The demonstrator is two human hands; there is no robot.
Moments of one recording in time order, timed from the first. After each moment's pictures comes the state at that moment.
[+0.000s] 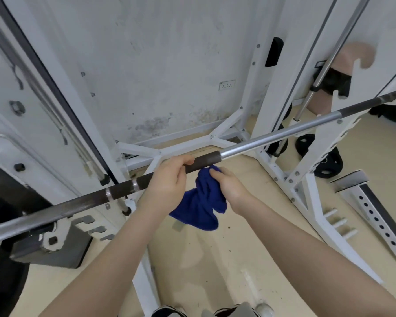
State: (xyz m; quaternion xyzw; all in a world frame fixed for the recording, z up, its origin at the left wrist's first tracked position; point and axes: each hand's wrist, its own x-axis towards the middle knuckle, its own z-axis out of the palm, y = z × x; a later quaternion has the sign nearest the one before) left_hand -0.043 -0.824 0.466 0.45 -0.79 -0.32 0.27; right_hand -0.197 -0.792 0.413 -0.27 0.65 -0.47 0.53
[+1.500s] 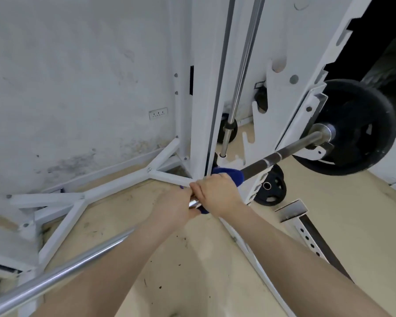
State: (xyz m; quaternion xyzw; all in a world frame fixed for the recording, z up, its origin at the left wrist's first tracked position) left_hand -0.522 -0.882 0.455 0.38 -0.89 -0.26 -0.01; right_hand -0.648 -0.841 0.441 -0.70 0.71 -0.08 -0.04
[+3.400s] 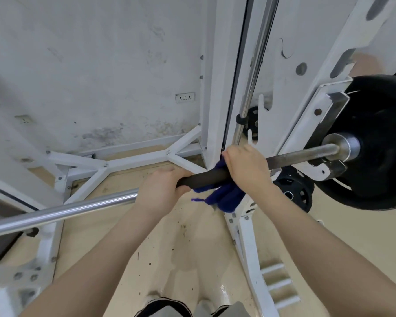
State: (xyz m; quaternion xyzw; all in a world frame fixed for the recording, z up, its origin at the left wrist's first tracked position) left_hand -0.631 -0.839 0.468 0.52 -0.83 -0.17 0.10; right_hand -0.827 -0.833 0.450 -0.70 0.70 -0.10 -0.09
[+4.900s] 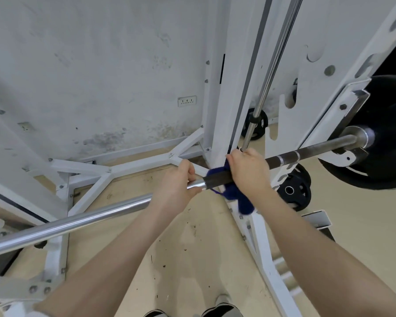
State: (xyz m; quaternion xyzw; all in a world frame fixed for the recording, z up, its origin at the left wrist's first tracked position) left_hand -0.526 -0.851 0.466 0.49 -0.81 -0.27 0.16; right_hand -0.709 -0.834 0.447 -0.64 0.76 -0.10 -0.12
